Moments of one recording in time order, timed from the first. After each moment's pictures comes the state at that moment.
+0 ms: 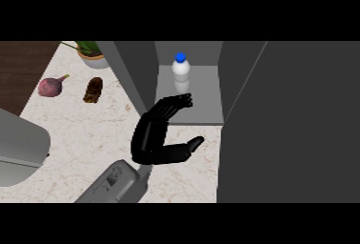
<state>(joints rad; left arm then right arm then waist) -0.40 0.11 -0.59 -1.32 0.62 0.31 -0.51 0.99 -0.21 0.32 -2.48 -0.05 0.31 -0.26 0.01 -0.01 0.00</state>
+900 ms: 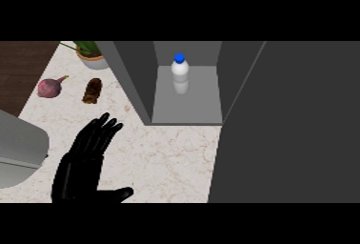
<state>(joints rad) 0.03 0.41 -0.48 -1.73 0.71 0.23 -0.52 0.98 -0.44 0.49 -2.50 0.02 0.46 -0.29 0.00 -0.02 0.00</state>
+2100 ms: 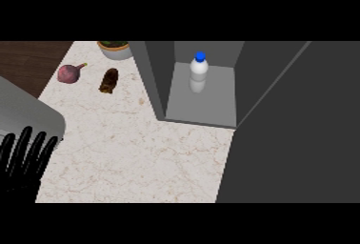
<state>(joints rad) 0.31 0.66 -0.26 -1.88 0.92 -0.05 -0.53 0.75 -0.47 0.67 -2.49 0.02 0.37 -0.12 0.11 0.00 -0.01</state>
